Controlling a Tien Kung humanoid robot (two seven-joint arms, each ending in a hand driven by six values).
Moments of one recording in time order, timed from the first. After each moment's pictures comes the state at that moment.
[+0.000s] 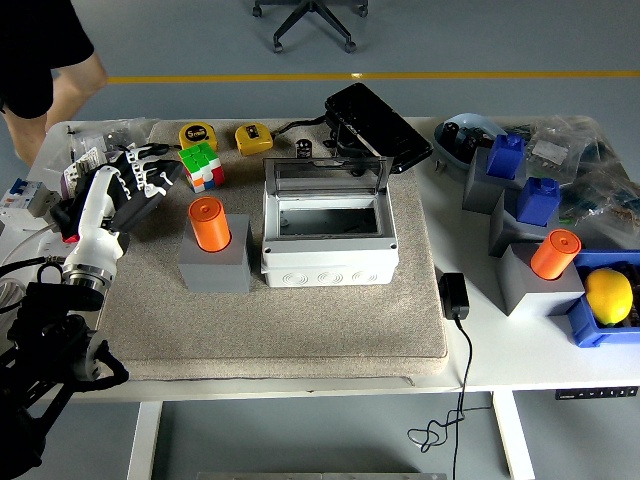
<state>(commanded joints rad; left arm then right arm) -0.21 0.29 -1.06 -1.34 0.96 0.37 -0.26 0.14 -0.19 0.14 0.36 -0.53 -0.12 -0.07</state>
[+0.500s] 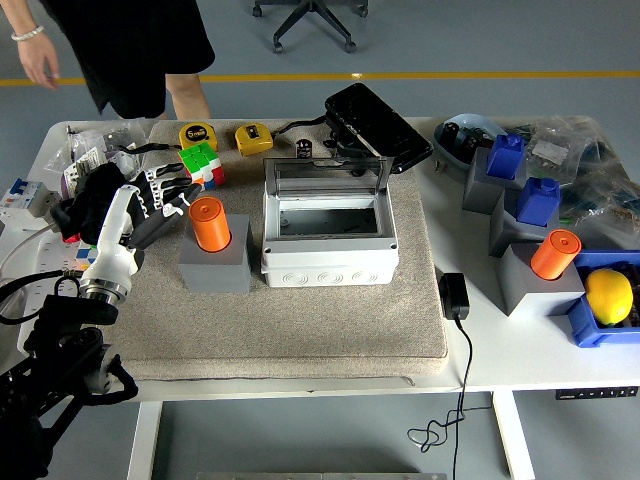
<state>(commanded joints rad) -0.22 0.28 -0.99 -1.29 0.94 0.38 -0.29 0.13 -0.19 0.14 0.36 -0.53 -0.12 -0.07</state>
